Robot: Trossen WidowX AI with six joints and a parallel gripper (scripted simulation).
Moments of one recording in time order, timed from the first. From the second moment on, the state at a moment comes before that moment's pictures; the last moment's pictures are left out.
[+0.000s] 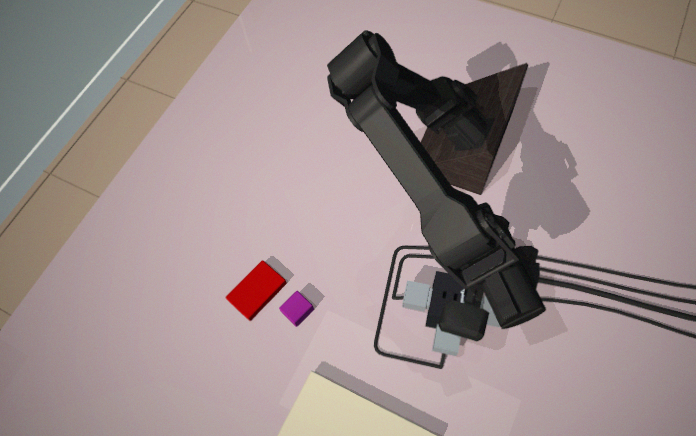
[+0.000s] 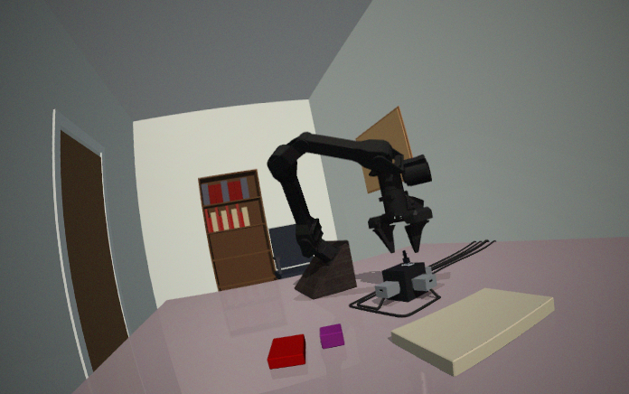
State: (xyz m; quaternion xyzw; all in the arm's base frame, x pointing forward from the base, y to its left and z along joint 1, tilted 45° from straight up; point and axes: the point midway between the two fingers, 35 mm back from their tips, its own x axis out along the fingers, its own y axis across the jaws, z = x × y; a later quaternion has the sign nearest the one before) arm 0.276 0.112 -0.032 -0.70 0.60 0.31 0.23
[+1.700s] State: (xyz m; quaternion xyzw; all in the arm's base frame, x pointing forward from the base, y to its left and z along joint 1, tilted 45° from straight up) arm 0.275 0.118 -0.025 -0.70 0.60 0.31 0.23
